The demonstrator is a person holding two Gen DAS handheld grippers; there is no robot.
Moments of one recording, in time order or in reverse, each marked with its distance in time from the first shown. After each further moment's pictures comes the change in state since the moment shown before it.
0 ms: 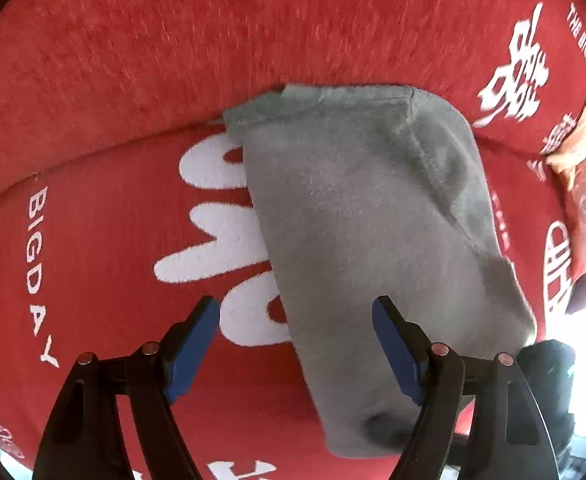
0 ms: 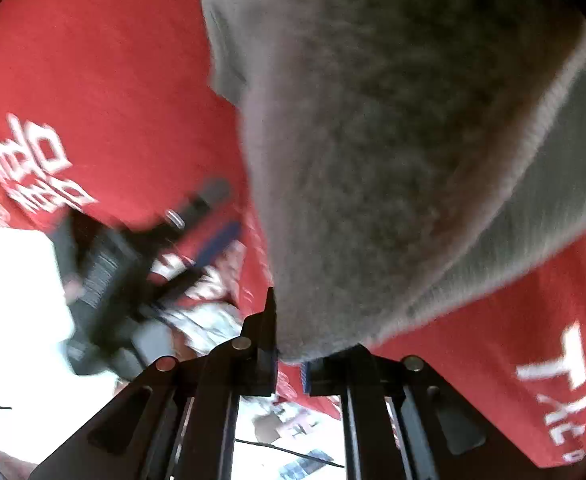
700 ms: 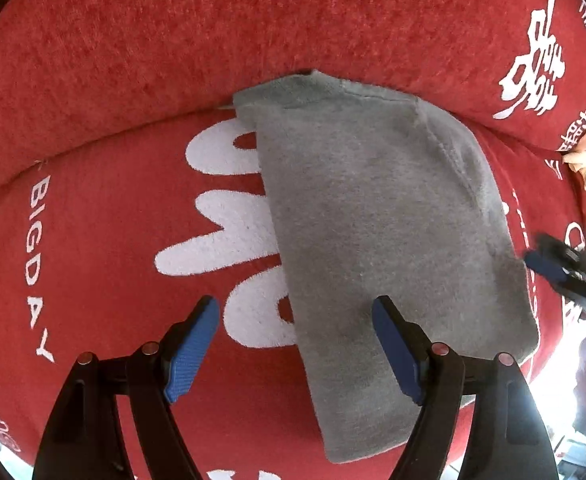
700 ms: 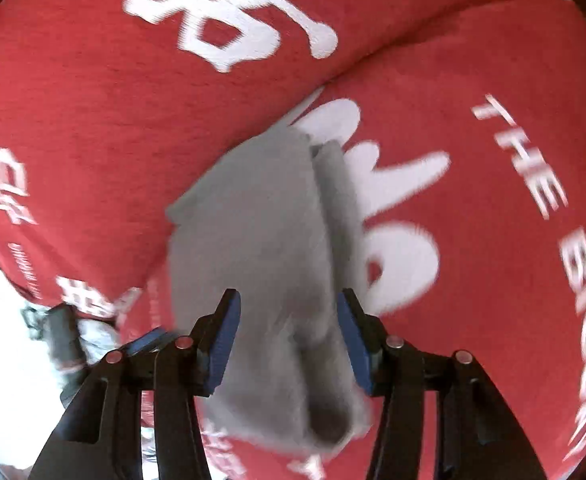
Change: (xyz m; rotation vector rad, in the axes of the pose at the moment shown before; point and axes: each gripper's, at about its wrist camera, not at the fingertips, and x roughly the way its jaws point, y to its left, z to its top) left arm 0.007 0.005 -0.018 -0.018 -0.032 0.035; right arm -0.118 0.046 0.150 -0.344 -0.158 -0.422
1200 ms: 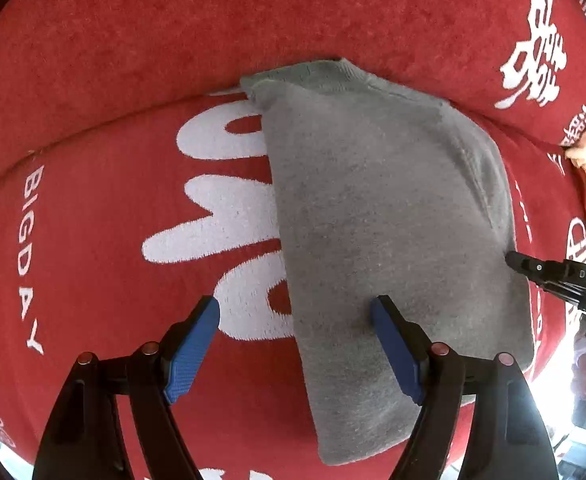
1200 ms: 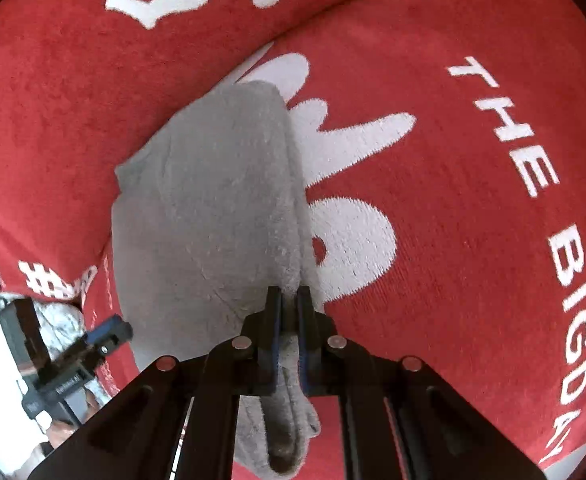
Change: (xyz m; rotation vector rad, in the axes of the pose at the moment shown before) left arm 0.014 -0.013 -0.005 -0.009 0.015 0.013; right arm 0.007 -0.054 -0.012 0.022 0.100 -0.115
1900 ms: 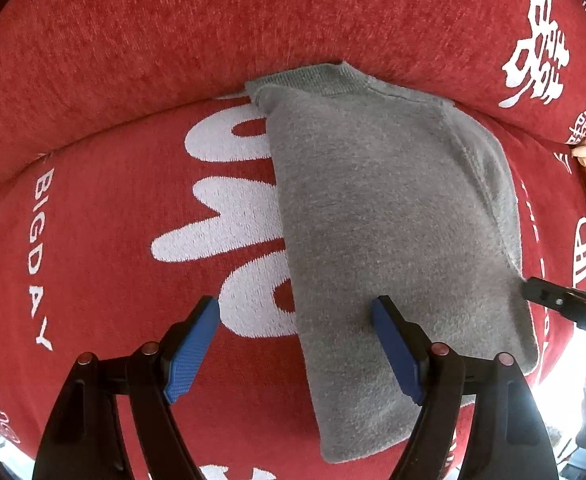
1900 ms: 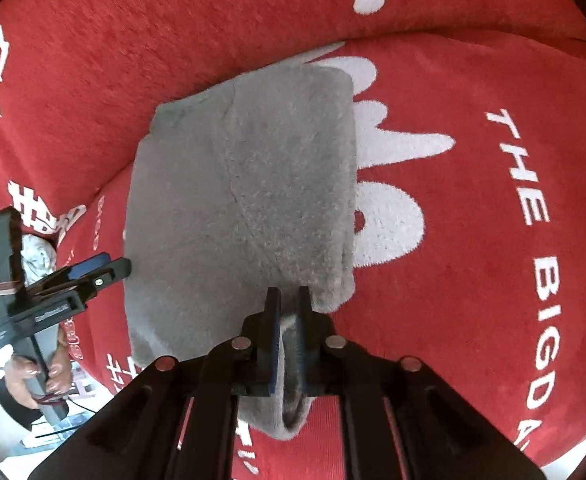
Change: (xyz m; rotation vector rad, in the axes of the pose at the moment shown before) left arm -0.013 -0.003 -0.004 0.005 -0.007 0.037; right arm -0.026 0.045 -0.040 -0.263 0.008 -0.087
